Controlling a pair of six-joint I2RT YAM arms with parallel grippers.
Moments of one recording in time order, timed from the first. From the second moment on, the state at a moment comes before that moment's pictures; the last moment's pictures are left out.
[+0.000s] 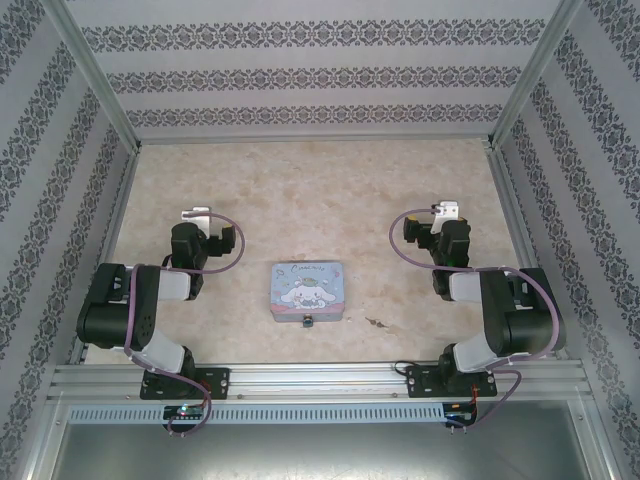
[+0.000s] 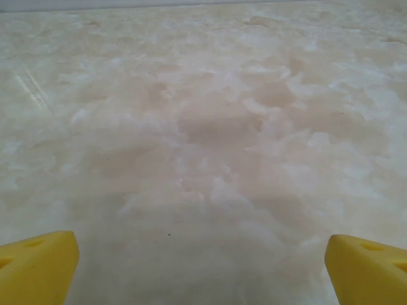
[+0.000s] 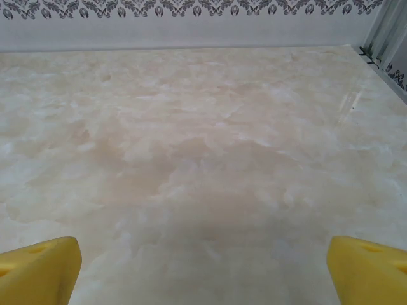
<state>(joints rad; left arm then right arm) 0.00 1.56 0.41 0.71 -0.04 0.00 0.02 1.50 0.38 0.77 0.04 0.04</state>
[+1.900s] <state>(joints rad) 0.00 1.17 0.78 -0.11 0.04 -0.32 -0.02 1.08 0.55 0.19 -0.26 0.43</state>
